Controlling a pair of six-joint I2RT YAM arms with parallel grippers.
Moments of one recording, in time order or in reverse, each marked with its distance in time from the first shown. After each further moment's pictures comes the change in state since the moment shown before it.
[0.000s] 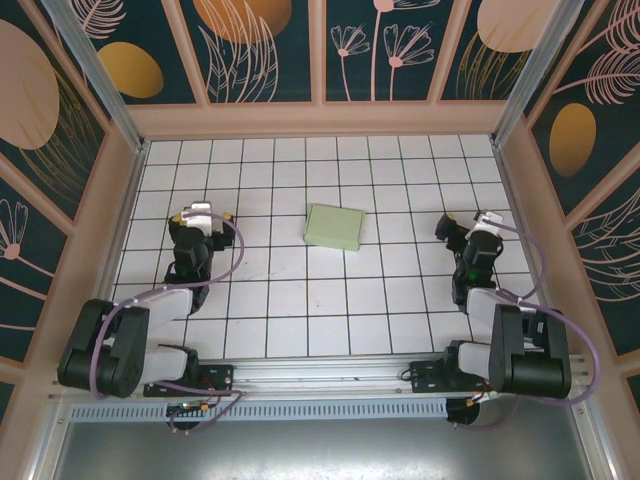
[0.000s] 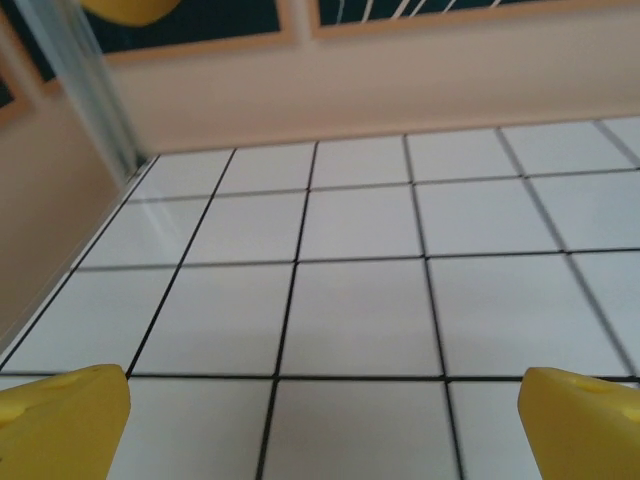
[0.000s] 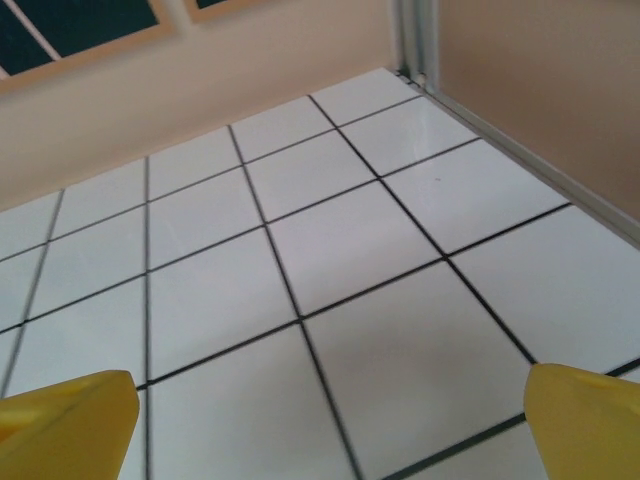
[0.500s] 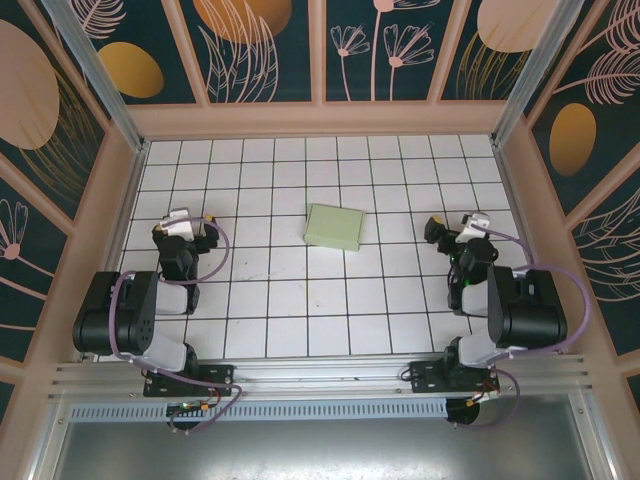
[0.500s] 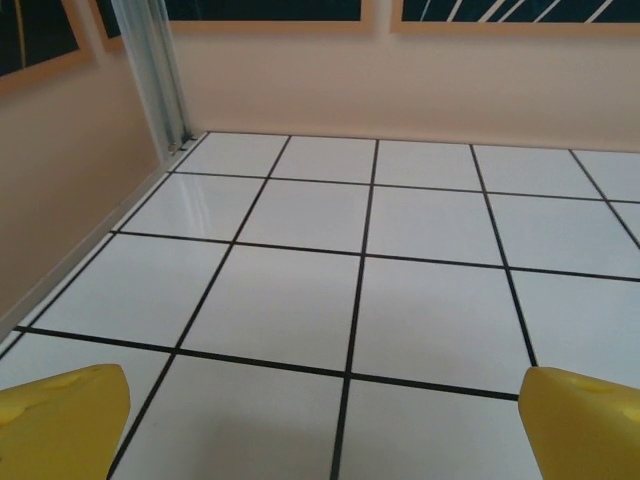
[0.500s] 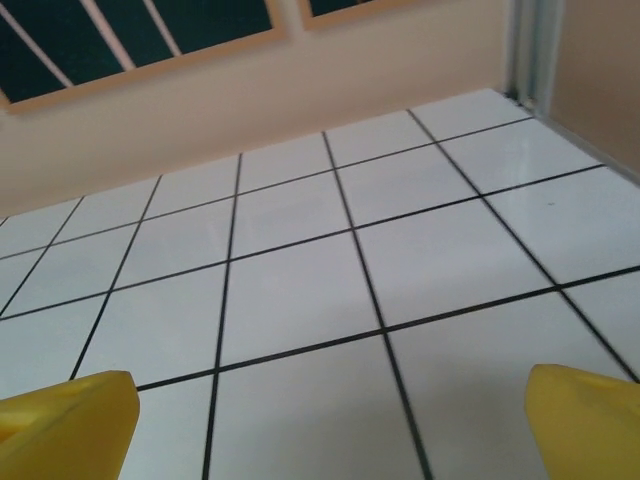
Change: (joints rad) left arm 0.181 0.187 -0.074 0.327 0.134 -0.067; right arm 0.033 0.257 -0.041 0.378 -0.174 -0.075
